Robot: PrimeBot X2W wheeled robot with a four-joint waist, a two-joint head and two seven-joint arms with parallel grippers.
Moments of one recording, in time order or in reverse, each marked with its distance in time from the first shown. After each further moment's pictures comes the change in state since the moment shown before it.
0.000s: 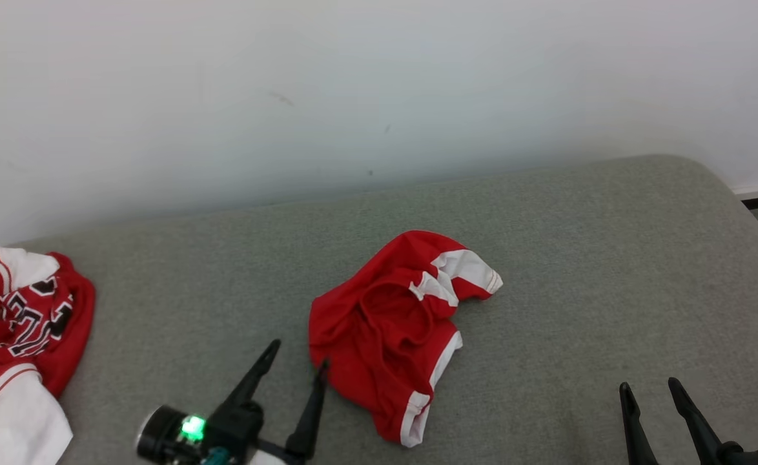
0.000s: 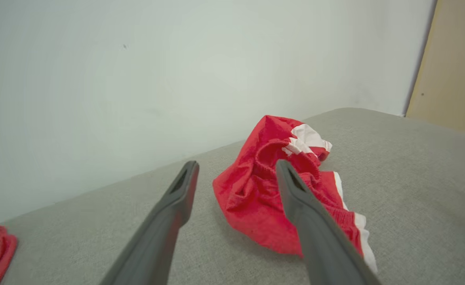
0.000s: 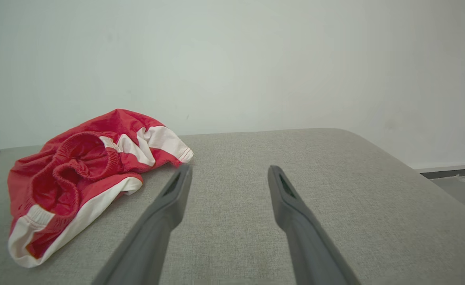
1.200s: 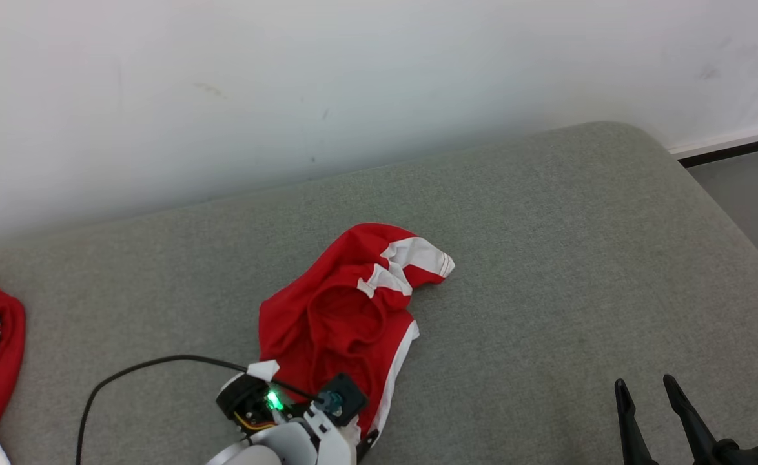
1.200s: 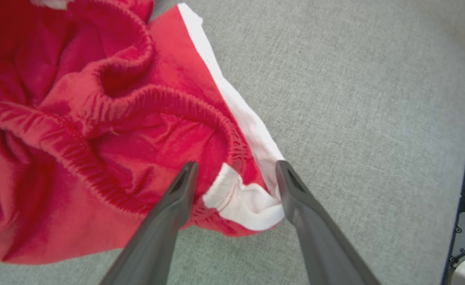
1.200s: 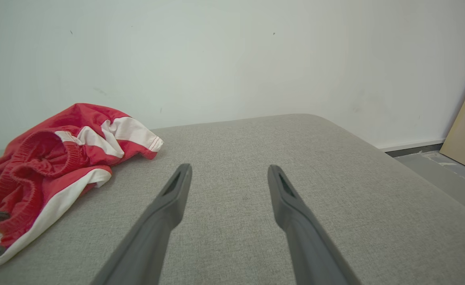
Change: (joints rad) left arm -0.433 0.177 -0.626 0.338 -0.226 -0.075 0.480; right arm -0.006 0.020 0.004 -0.002 0.009 0.000 0.000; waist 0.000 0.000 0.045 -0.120
